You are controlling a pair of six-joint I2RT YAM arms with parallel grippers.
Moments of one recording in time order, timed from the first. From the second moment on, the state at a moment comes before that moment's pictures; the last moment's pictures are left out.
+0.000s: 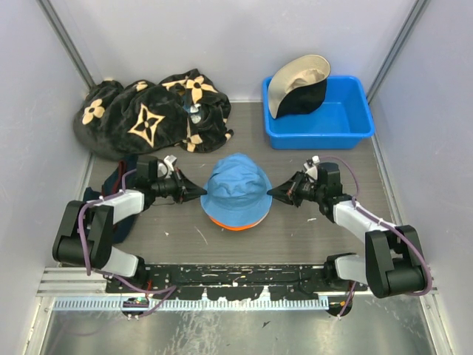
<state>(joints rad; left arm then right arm) -0.18 1.46 0.56 0.18 0.87 -1.01 0.14 1.24 0.45 0.17 -0.76 1.07</state>
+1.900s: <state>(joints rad) -0.07 1.40 1.10 -0.44 0.52 -0.81 0.08 1.93 1.71 -0.33 -0.04 0.72</state>
